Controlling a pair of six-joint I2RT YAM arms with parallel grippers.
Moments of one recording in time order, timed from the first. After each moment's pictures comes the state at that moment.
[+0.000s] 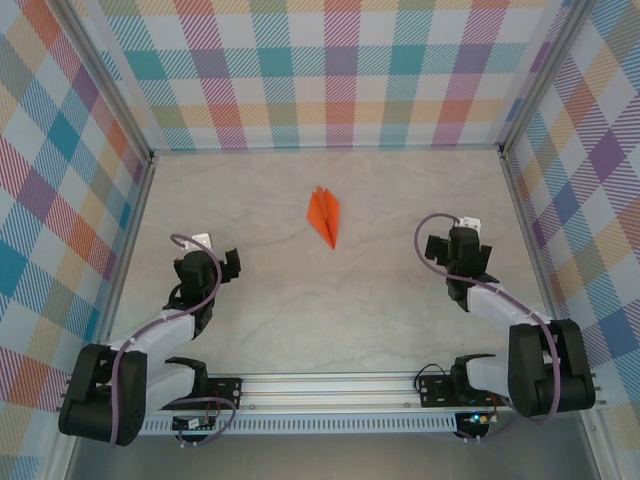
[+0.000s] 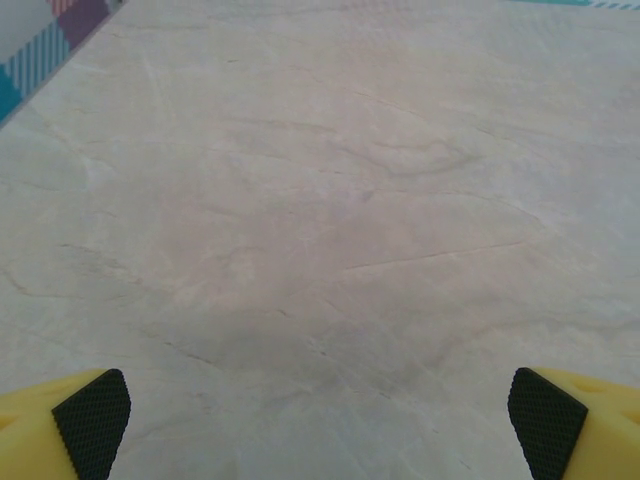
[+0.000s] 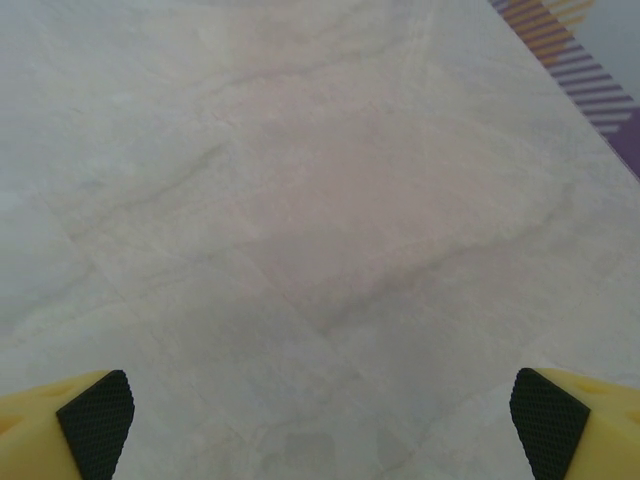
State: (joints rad) left arm -0.15 1.12 0.26 0.38 -0.29 -0.17; right arm 0.12 1.24 0.45 0.19 0.31 0.17
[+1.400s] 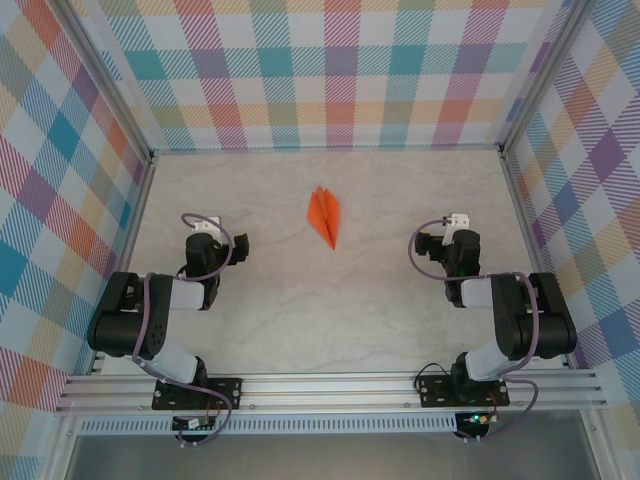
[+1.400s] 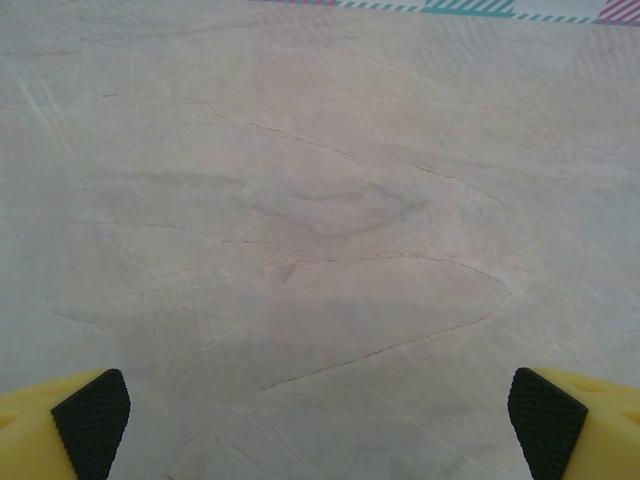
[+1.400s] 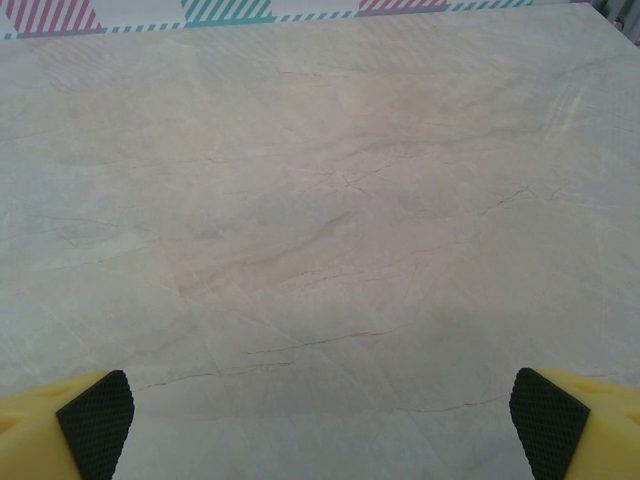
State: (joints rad) left arm -0.07 1.56 0.41 0.72 -0.08 -0.10; right arm 0.05 1.53 0.39 0.71 0.03 0.06
